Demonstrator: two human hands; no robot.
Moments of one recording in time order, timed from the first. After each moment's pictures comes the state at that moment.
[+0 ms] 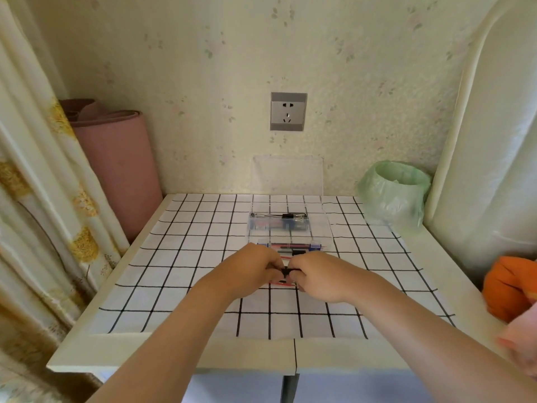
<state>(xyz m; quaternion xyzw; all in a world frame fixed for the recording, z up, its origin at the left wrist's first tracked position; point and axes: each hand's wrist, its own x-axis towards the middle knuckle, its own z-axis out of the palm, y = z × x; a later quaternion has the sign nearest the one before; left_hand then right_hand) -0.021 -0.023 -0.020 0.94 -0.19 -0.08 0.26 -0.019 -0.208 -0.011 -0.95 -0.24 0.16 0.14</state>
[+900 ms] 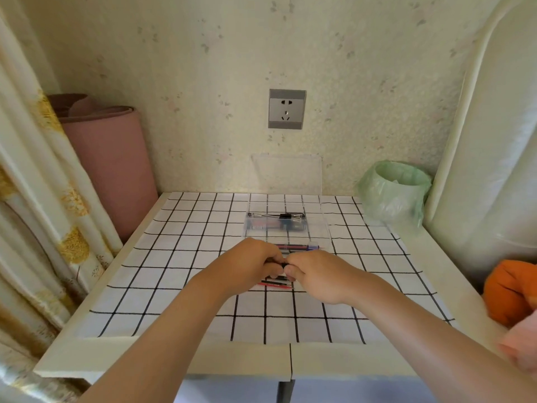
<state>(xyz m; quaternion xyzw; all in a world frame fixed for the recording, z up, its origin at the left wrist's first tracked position) -0.018 -0.026 -0.009 0.93 -0.21 -0.06 0.28 -0.015 -0.214 -0.011 -0.95 -0.27 0.12 0.14</state>
